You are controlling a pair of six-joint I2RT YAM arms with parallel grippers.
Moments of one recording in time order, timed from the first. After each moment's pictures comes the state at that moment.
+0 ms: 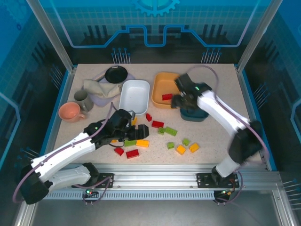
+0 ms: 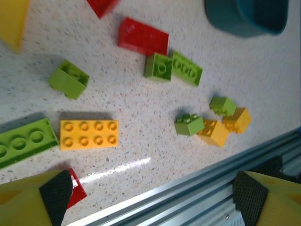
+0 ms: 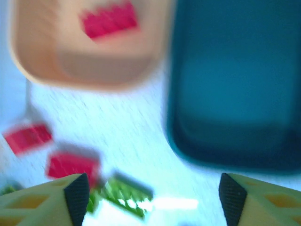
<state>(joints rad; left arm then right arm) -0.76 1.07 0.83 -0.65 0.14 -0.85 0.49 1.47 1.27 -0.97 0.16 0.60</state>
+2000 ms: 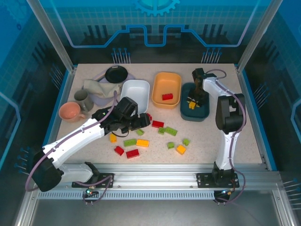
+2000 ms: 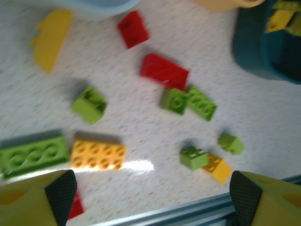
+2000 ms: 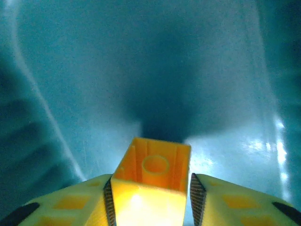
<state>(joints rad) -0.68 1.23 1.03 -0.81 0.06 -0.97 0.14 2.11 1.66 -0.97 -0.03 0.62</state>
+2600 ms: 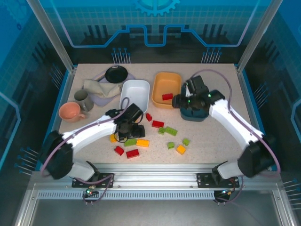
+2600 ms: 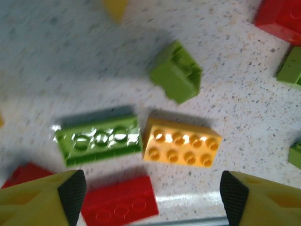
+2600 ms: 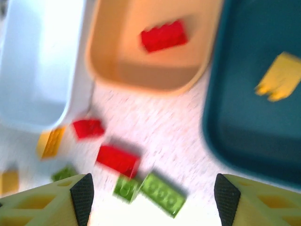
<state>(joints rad) -0.67 1.48 1.01 -0.87 0.05 -0.80 0.46 1.37 1.19 -0.77 -0.08 0.48</state>
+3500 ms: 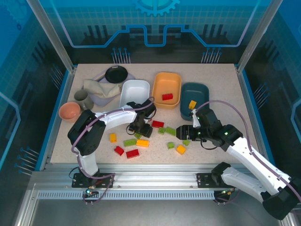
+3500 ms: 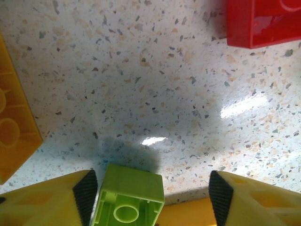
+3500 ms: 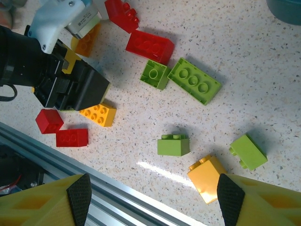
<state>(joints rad) -0.67 1.83 1.20 -0.85 0.02 -0.34 0.58 0.89 0.79 -0.82 -0.21 0.60</state>
